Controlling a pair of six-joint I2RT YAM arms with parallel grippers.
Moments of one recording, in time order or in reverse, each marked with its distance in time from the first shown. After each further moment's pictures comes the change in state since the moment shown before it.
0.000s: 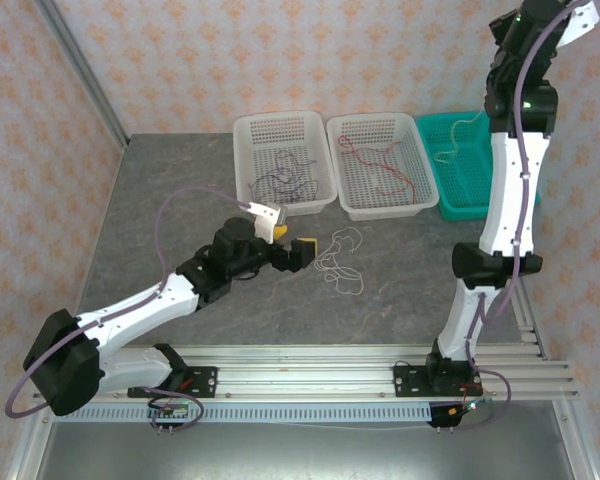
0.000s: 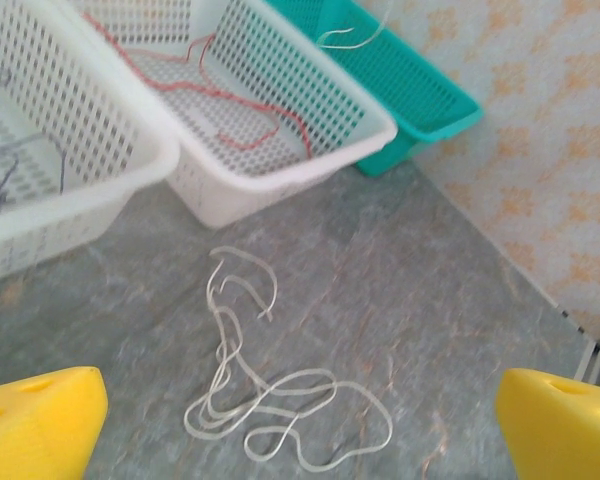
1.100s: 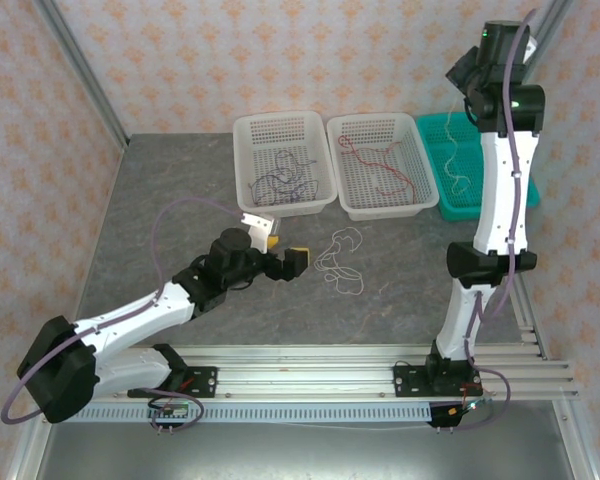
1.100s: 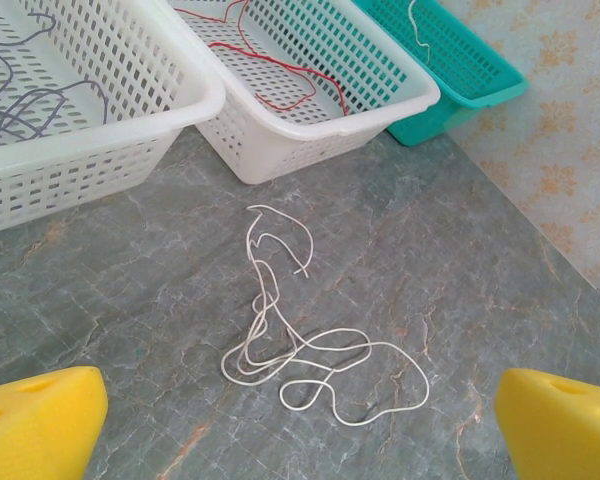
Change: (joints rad) left arm 0.000 -0.052 -0.083 0.001 -0.041 -0.011; right arm 0.082 0.002 0.016 -0.449 -0.208 -0.101
